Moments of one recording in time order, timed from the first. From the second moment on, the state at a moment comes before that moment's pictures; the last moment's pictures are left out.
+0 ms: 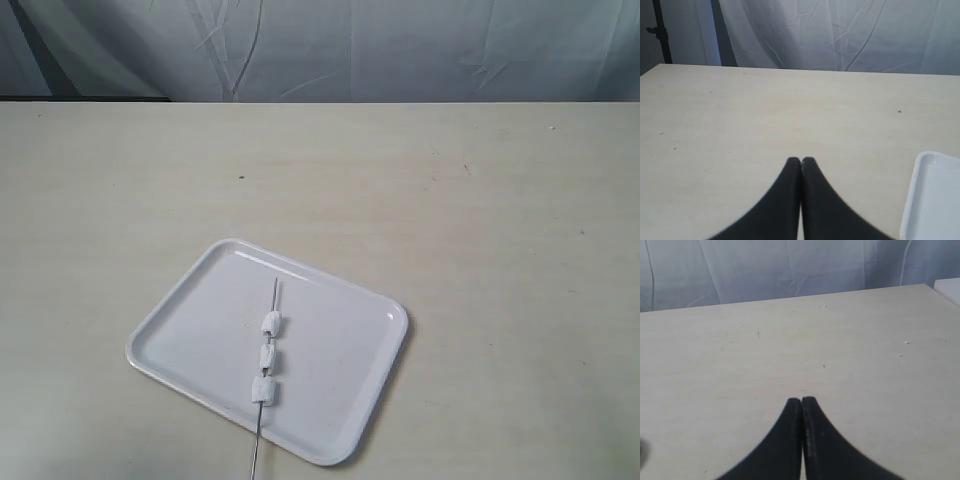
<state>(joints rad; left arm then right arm) 0.03 0.00 0.00 -0.05 0.30 0.01 -0.01 0.01 0.00 0.00 0.36 0.05</state>
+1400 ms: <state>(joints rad) 0.03 0.00 0.00 0.05 -0.30 0.01 -0.01 0.01 0.00 -0.01 -0.15 0.05</state>
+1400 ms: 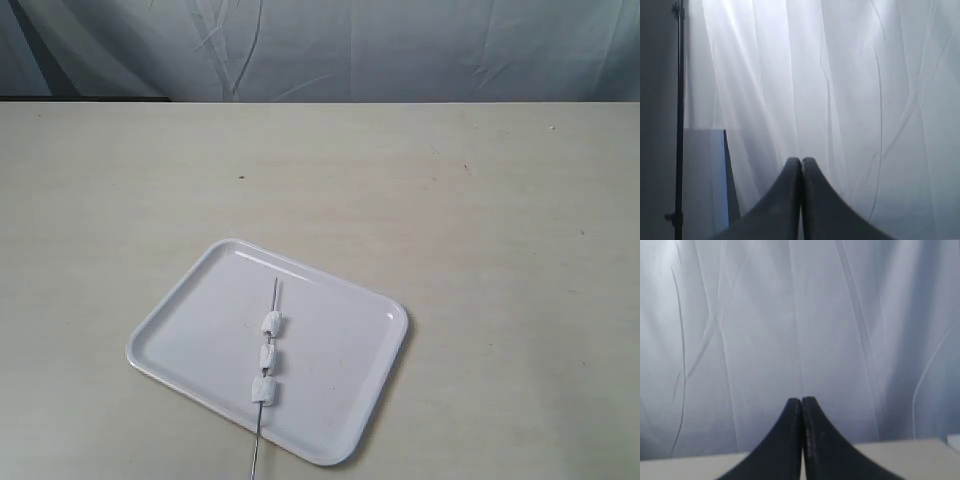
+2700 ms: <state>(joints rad) 0.03 0.03 -0.16 0.36 -0.53 -0.39 -0.01 0.03 -0.19 -0.25 -0.39 0.77</state>
